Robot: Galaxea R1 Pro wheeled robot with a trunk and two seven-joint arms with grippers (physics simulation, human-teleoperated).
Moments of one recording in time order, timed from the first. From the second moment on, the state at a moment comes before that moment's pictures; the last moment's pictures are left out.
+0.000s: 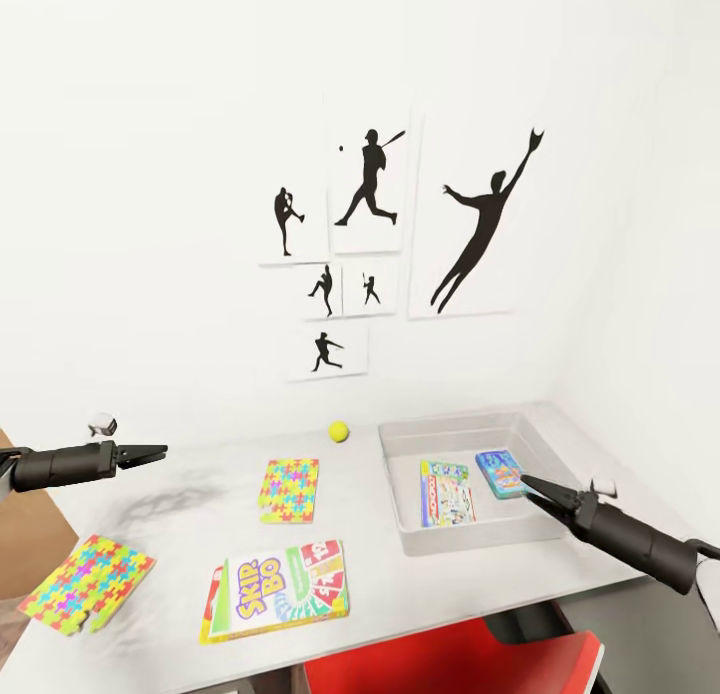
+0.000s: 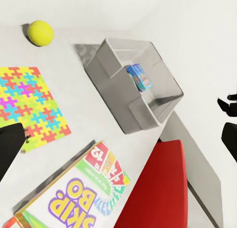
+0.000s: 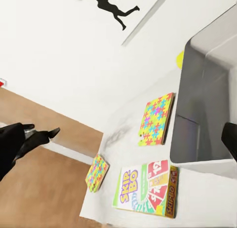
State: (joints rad) left arm -1.01 0.61 -0.06 -0.26 0.13 0.53 -1.57; right arm -0.23 -0.29 -0.39 -1.47 -0.74 1.03 0.82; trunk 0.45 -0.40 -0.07
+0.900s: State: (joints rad) left arm -1.01 0.61 -0.06 -0.26 0.13 0.53 -1.57; right arm 0.04 -0.28 -0.42 -1.48 -0.72 0.65 1.08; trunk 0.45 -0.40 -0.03
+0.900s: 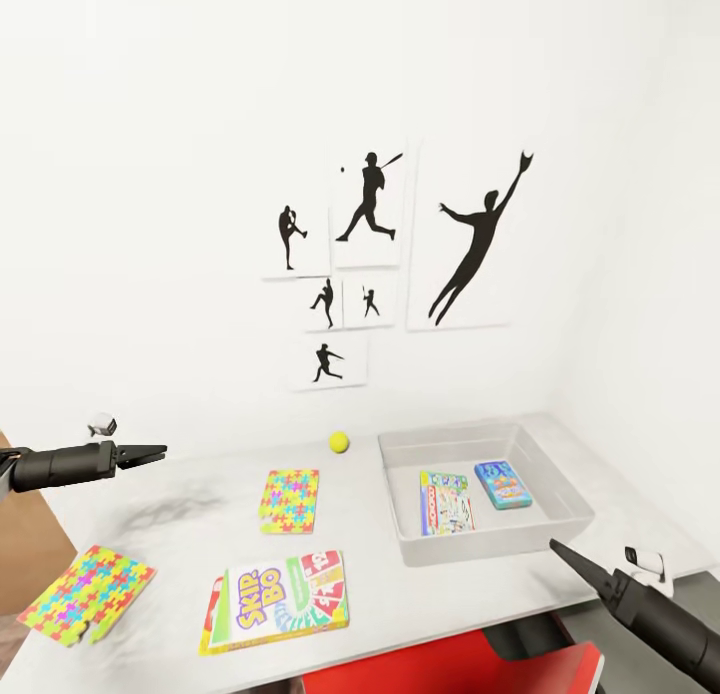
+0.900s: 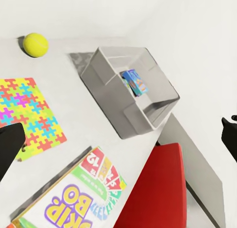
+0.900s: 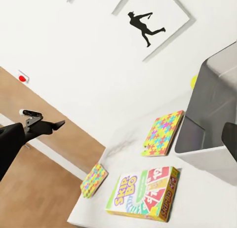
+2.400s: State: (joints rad) left arm -1.01 0.61 -0.06 -0.26 0.13 0.53 -1.57; right arm 0.04 -0.25 -0.41 -1.44 -0.71 0.64 1.06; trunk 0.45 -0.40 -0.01
